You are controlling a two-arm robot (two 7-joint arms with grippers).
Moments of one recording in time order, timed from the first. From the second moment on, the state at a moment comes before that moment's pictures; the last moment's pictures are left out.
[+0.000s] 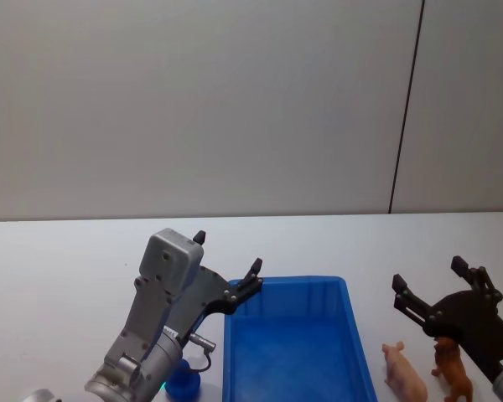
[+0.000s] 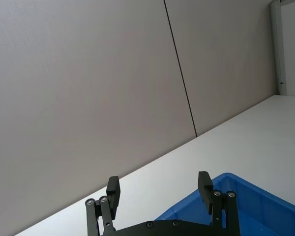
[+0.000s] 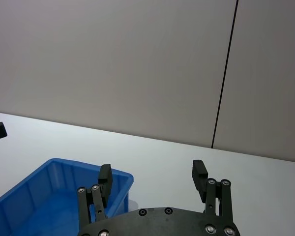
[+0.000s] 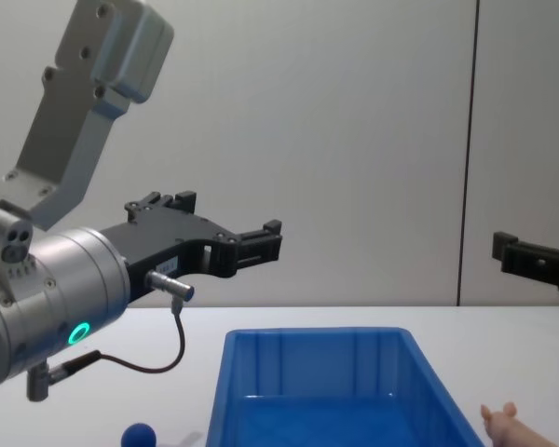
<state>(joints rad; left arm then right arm) -0.24 0.38 0.45 -1.63 -0.20 0.01 -0.01 -0.01 0.34 -0.23 -1.77 0.29 0.03 0.07</state>
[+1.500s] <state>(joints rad) -0.24 0.38 0.45 -1.63 -0.20 0.01 -0.01 -0.01 0.34 -0.22 -1.76 0.29 0.04 0.07</state>
